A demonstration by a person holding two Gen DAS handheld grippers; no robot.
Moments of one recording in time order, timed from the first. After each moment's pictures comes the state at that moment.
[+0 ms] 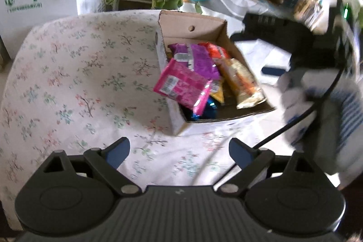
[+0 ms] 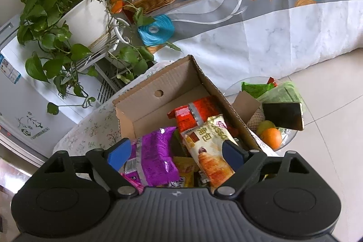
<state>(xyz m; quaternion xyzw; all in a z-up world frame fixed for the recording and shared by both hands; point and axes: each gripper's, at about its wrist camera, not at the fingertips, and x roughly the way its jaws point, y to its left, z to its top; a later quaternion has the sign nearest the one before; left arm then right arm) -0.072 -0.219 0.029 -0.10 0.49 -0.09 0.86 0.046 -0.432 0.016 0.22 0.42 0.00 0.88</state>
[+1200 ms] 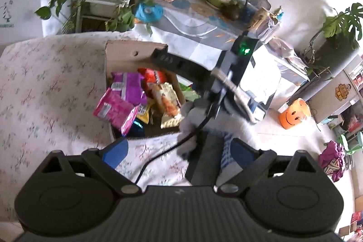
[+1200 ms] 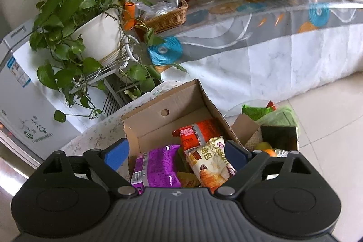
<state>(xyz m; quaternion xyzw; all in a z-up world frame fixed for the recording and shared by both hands) -0.081 -0.275 0.122 -0.13 0.46 -0.17 0.86 0.036 -0.427 0.041 0.19 0.37 0.00 0.91</state>
